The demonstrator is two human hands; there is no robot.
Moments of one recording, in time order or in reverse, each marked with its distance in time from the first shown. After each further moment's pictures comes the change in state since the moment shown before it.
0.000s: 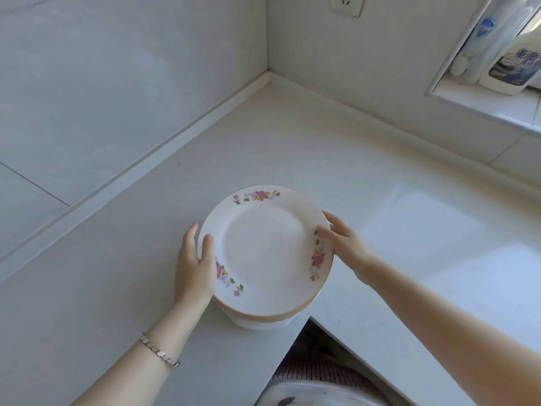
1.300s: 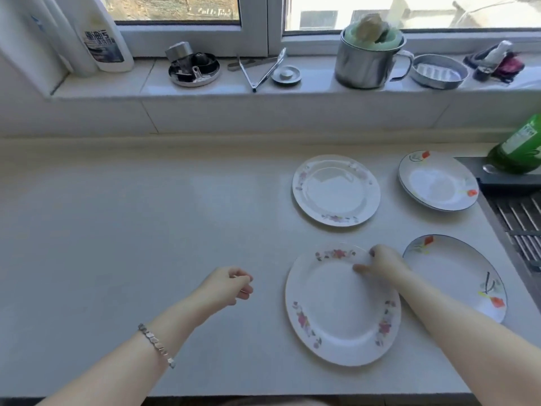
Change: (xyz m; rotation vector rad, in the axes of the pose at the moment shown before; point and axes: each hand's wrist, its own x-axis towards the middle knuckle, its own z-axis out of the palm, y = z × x) left_hand -0.387 0.103 0.434 0.593 -1.154 0.078; right_hand -0.317 0.398 -0.502 -0.426 0.592 0.665
